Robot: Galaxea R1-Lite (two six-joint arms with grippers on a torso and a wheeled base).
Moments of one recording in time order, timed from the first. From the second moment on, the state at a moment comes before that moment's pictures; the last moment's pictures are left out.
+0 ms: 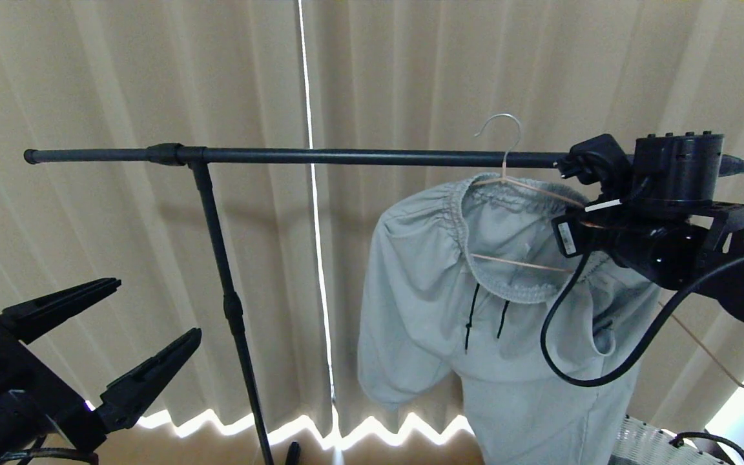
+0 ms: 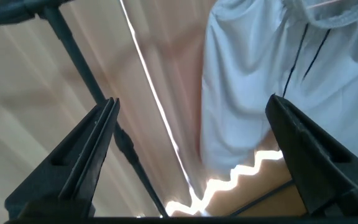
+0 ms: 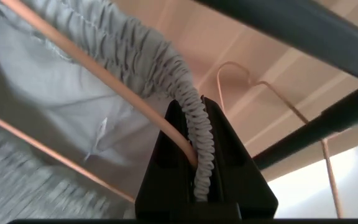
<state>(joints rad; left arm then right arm) -0.45 1.02 -0.28 -0.70 0.02 0.23 0.34 1.73 -1.03 -0.40 -0.55 -0.24</state>
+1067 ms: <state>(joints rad) -0.45 1.02 -0.27 -0.70 0.02 0.23 0.35 1.92 -1.16 -0.40 -0.67 -0.24</state>
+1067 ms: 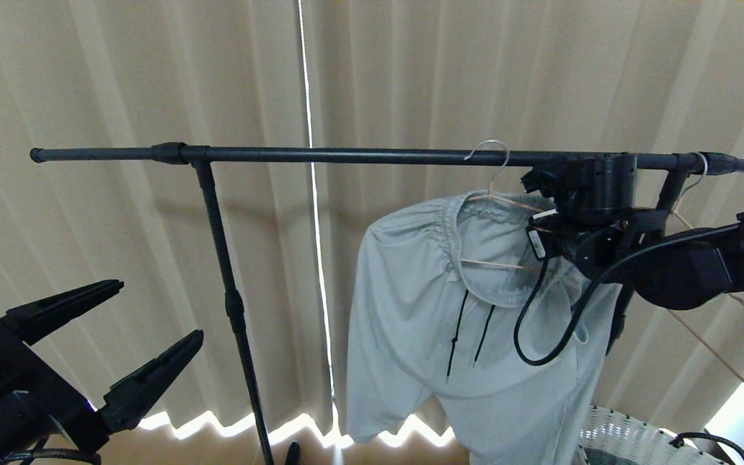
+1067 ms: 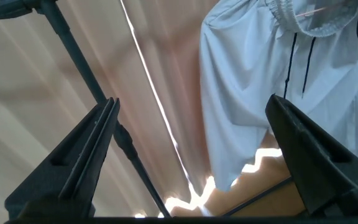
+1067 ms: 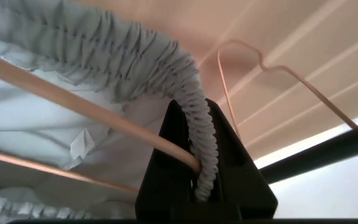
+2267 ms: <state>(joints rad) -0.47 1.11 -0.30 -0.69 0.02 0.23 0.54 1.84 -1.12 -0.40 -0.39 -0.23</state>
